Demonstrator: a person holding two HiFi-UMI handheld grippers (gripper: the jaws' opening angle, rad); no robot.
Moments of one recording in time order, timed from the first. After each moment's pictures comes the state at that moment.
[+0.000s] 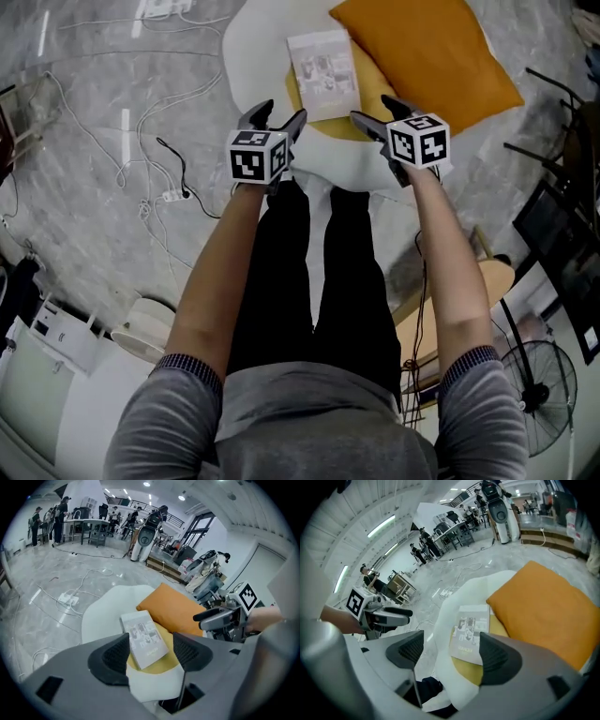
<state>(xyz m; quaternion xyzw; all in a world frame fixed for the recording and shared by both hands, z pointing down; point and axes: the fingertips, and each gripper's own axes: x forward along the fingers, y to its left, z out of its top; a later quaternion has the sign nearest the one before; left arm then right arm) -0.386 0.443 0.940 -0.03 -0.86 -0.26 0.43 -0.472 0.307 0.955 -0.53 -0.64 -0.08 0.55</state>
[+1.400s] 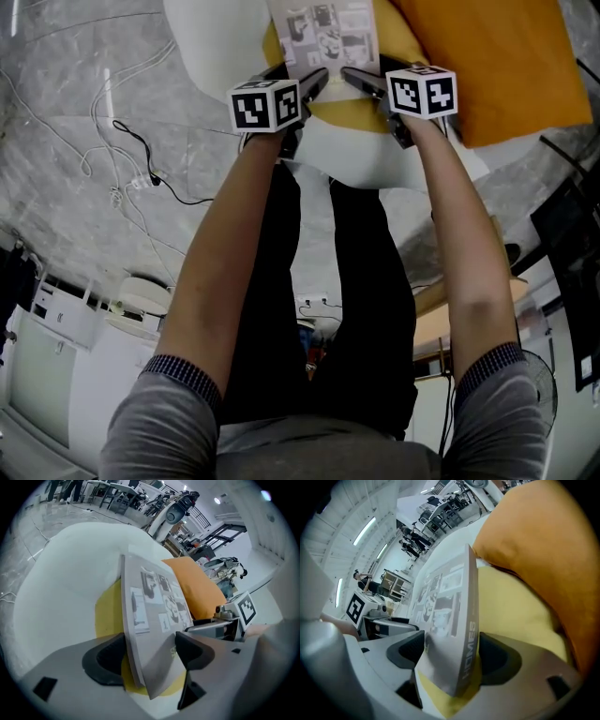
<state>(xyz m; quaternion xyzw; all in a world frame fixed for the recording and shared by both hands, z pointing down) -0.407 0.390 1.187 -0.04 -0.79 -0.41 0.47 -0.465 0.308 1.196 -0.51 -0.58 -0.04 0.64</state>
